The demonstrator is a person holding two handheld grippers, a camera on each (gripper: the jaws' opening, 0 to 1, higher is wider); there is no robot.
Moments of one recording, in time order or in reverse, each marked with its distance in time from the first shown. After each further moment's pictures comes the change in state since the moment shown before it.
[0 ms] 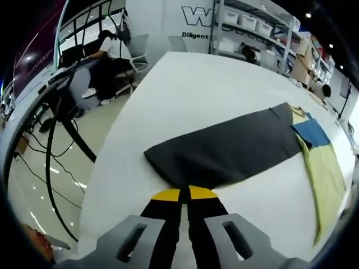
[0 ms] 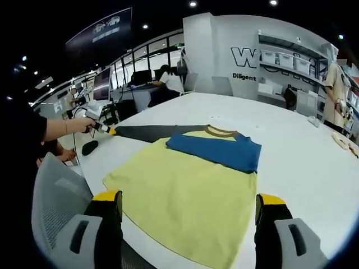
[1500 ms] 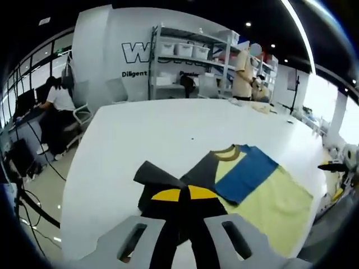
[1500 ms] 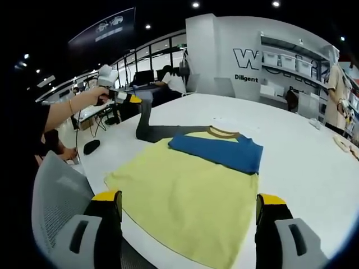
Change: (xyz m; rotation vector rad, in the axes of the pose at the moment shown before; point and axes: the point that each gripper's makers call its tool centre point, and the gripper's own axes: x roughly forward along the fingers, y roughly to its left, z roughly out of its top) left arm -0.043 -0.197 0.134 0.313 -0.259 -0.372; right arm -0.003 0.006 -0.005 -0.017 0.013 0.012
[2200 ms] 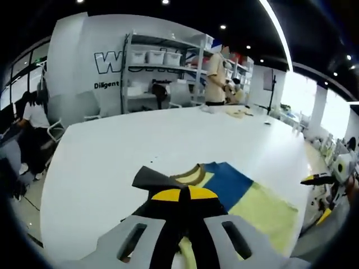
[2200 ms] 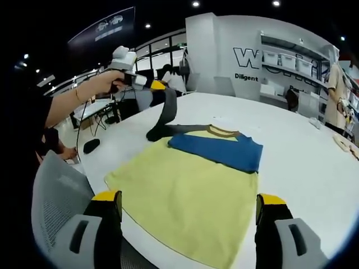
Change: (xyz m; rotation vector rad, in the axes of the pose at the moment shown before) left arm 0.042 -0.101 0.055 0.069 -0.044 -0.183; right arm -0.002 -0.001 -0.002 -0.001 0.010 -0.003
